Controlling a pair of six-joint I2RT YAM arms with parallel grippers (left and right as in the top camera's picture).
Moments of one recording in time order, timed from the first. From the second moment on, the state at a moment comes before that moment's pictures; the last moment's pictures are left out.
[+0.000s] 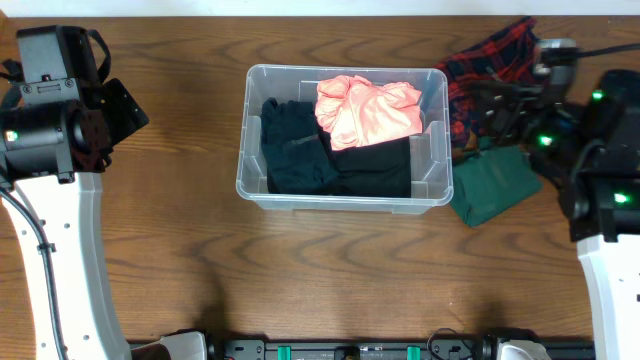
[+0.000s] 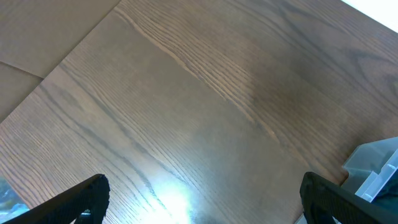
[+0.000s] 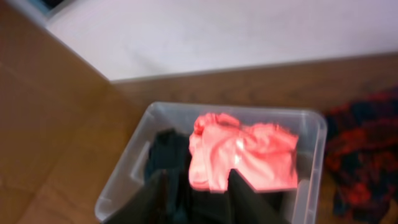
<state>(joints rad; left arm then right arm) 0.14 1.45 1.80 -1.36 -0.37 -0.43 -0.03 1.18 1.23 -0.54 -0.59 0.33</state>
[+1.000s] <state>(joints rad) 0.14 1.45 1.80 -1.36 -0.37 -0.43 -0.38 1.81 1.01 -0.61 -0.42 0.26</state>
